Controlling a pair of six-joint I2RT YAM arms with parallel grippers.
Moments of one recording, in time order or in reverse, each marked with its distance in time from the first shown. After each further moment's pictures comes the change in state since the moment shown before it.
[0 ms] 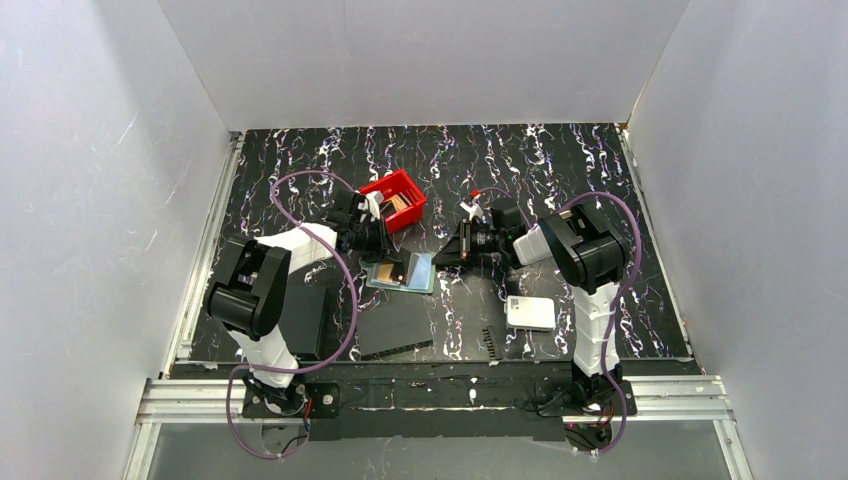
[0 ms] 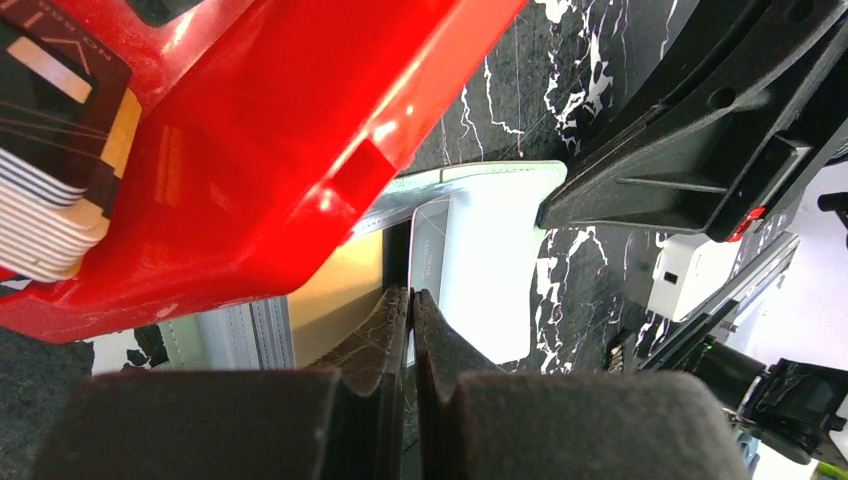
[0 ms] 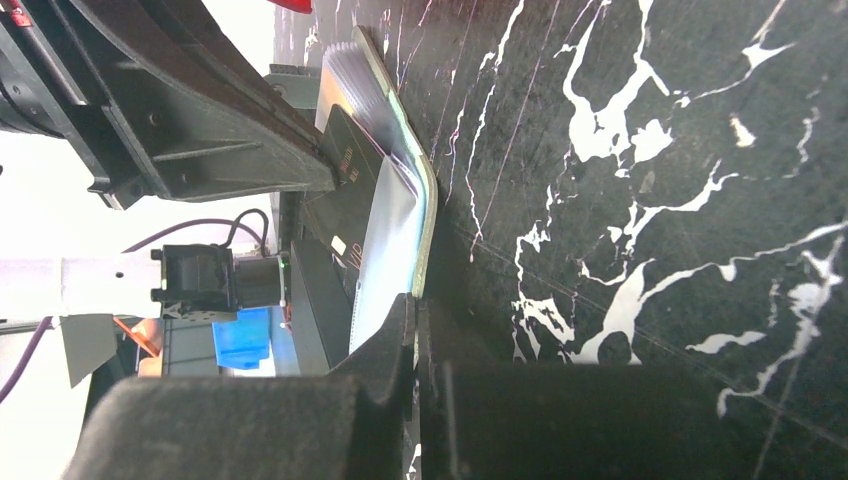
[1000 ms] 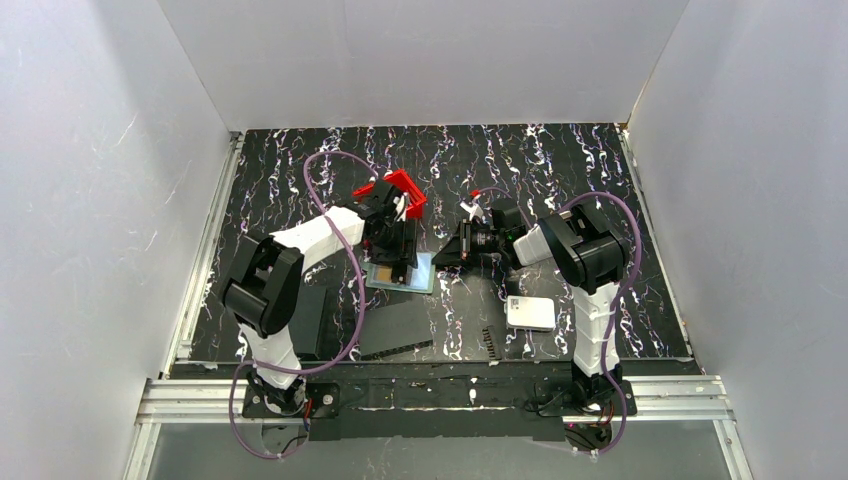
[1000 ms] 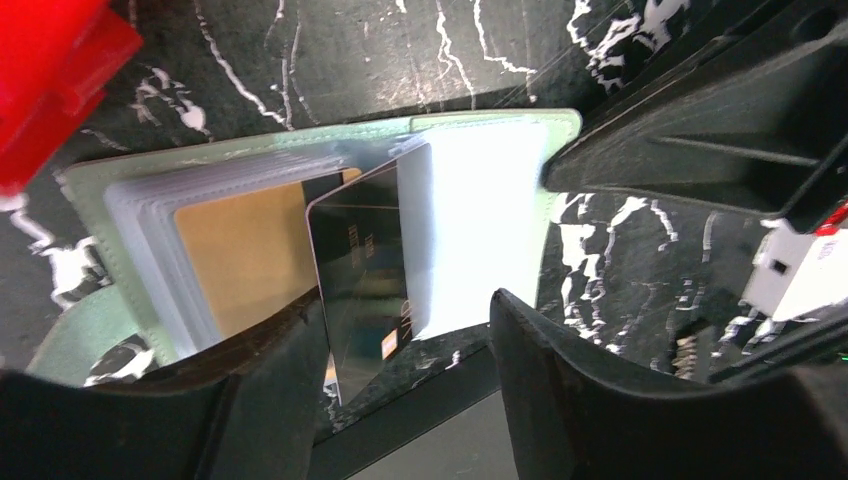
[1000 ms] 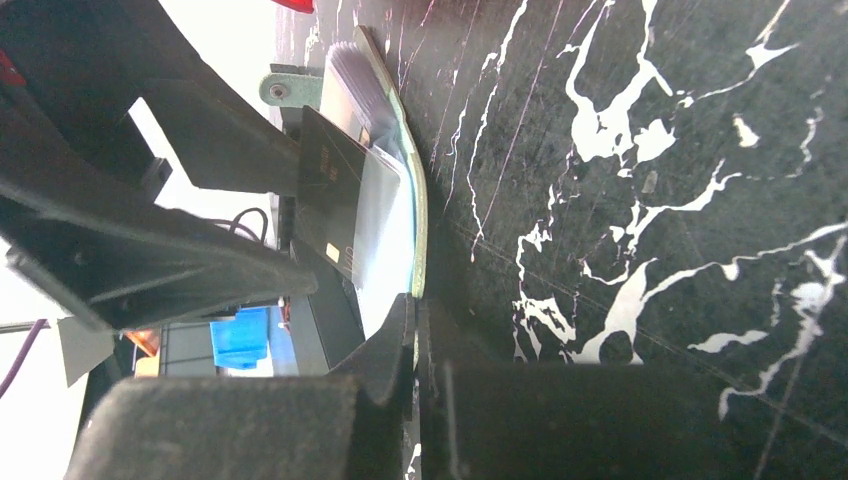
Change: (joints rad) left arm -0.166 0.058 0.249 -0.391 -0.248 0.049; right arm 0.006 0.000 -0.005 0.011 0.000 0.001
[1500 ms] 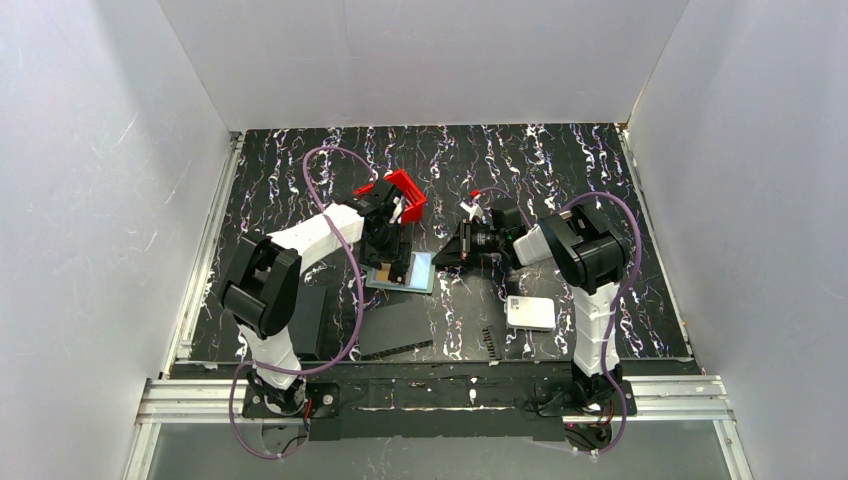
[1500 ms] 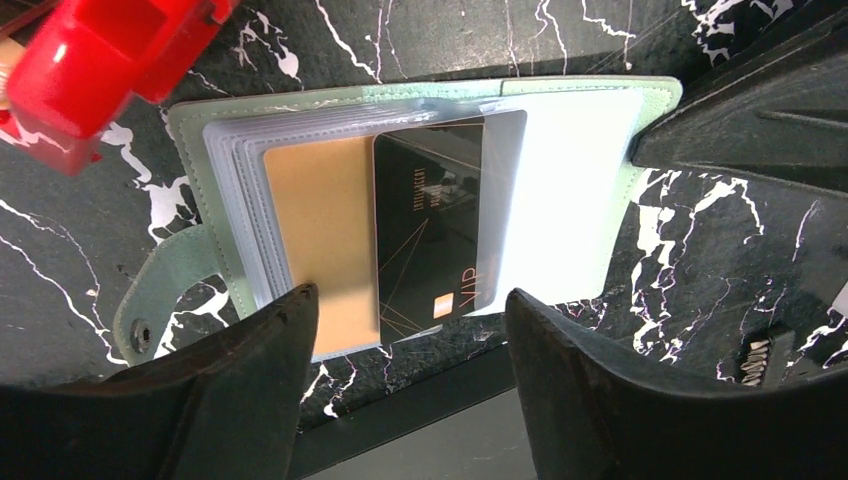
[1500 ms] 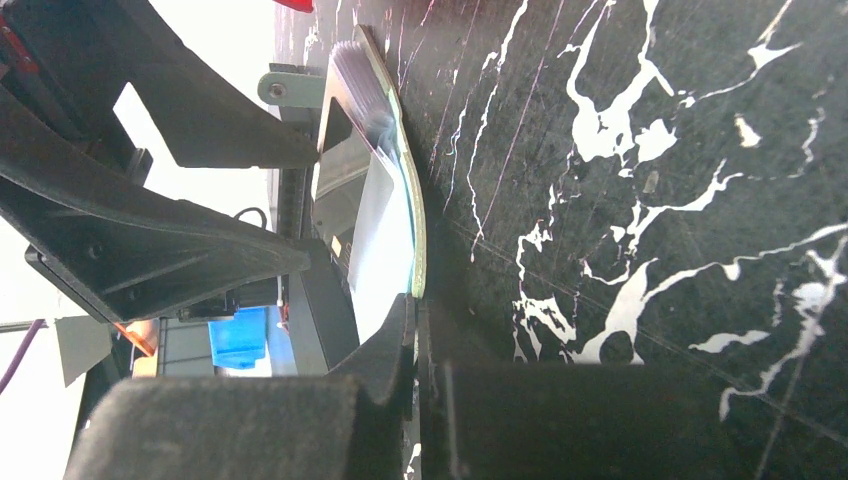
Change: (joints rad) left arm -0.009 -0.013 0.039 -0.143 -0.121 0.045; right arm 0.001 -0.002 0.000 -0.006 0.001 -0.008
